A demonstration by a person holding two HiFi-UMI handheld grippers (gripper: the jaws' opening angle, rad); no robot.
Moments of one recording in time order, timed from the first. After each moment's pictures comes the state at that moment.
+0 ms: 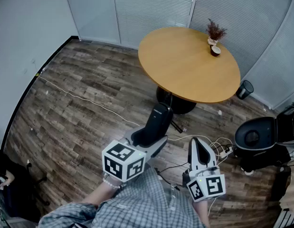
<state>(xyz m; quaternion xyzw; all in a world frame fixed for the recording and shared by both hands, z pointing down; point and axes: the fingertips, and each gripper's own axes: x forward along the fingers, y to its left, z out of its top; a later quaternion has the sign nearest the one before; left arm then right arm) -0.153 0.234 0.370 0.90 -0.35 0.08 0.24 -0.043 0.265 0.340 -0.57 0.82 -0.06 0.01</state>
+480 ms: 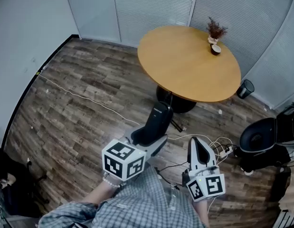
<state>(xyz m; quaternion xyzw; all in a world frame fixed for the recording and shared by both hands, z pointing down) -0.143 0.235 0.372 0.90 -0.36 0.08 0.24 -0.034 0.266 0.341 -0.56 0.83 -0.06 0.01</state>
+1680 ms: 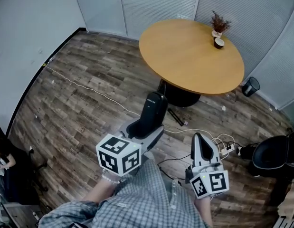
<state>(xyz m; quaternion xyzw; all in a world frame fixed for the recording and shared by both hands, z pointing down) -0.109 0.254 0.375 0.87 -0.42 0.06 0.24 0.028 0.289 0.359 -0.53 0.84 -0.08 0.01</state>
